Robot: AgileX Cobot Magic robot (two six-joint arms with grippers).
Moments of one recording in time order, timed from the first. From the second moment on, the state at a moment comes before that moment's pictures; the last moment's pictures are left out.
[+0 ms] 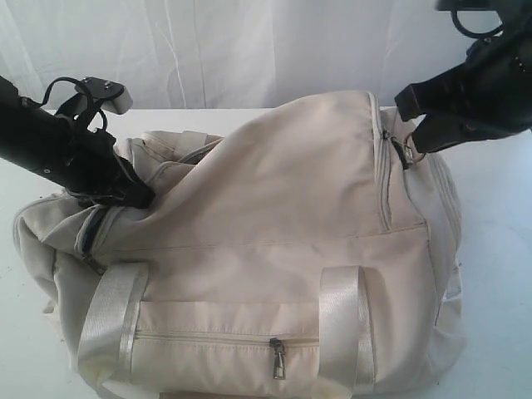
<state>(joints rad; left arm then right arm) -0.26 1.62 -1.08 -0.73 0.70 0.94 0.35 1.31 -1.20 0.30 0.99 -0.22</state>
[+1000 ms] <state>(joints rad) -0.26 1.62 -1.08 -0.73 0.70 0.94 0.35 0.95 -0.70 0.37 0.98 -0.19</state>
